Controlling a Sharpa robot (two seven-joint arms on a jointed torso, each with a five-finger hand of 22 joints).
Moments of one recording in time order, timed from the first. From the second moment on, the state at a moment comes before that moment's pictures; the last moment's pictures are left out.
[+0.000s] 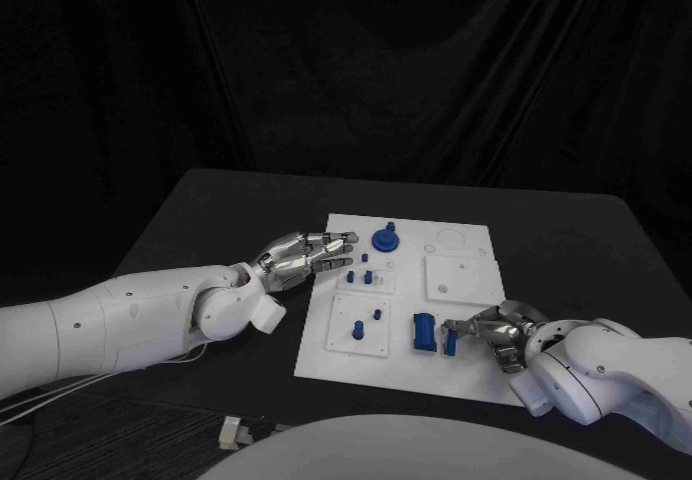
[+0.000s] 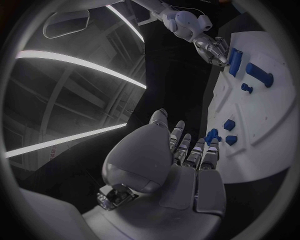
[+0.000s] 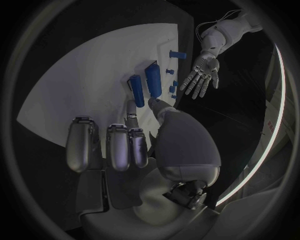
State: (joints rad) left arm 1.03 -0.83 -0.21 1.38 -0.08 0.23 0.53; left_hand 1.56 0.22 -0.23 0.27 0.48 0.53 0.16 0.11 0.05 0.10 0.13 0.26 0.04 0.08 0.24 0.10 0.02 0.12 0.05 0.30 0.03 0.12; right arm 1.05 -1.02 -0.21 1.89 -0.66 -0.63 -0.59; right_hand 1.10 -0.12 0.25 0.16 0.25 0.96 0.06 0.38 0.39 1.47 -0.02 1.57 1.31 1.46 -0.09 1.47 1.31 0.05 1.46 0.02 1.36 1.31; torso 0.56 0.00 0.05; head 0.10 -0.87
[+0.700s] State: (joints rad) left arm 1.03 -0.84 -0.21 1.38 -0.08 0.23 0.53; left_hand 1.56 0.22 -0.23 0.27 0.48 0.53 0.16 0.11 0.05 0.10 0.13 0.26 0.04 0.08 0.24 0.10 0.02 0.12 0.05 0.30 0.03 0.12; right arm 1.05 -1.06 -0.21 1.93 -0.68 -0.66 -0.58; right_hand 1.09 -0.12 0.13 0.21 0.27 0.95 0.05 0.44 0.42 1.47 -0.02 1.57 1.31 1.46 -0.09 1.47 1.31 0.05 1.46 0.02 1.36 1.31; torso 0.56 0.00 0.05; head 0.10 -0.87
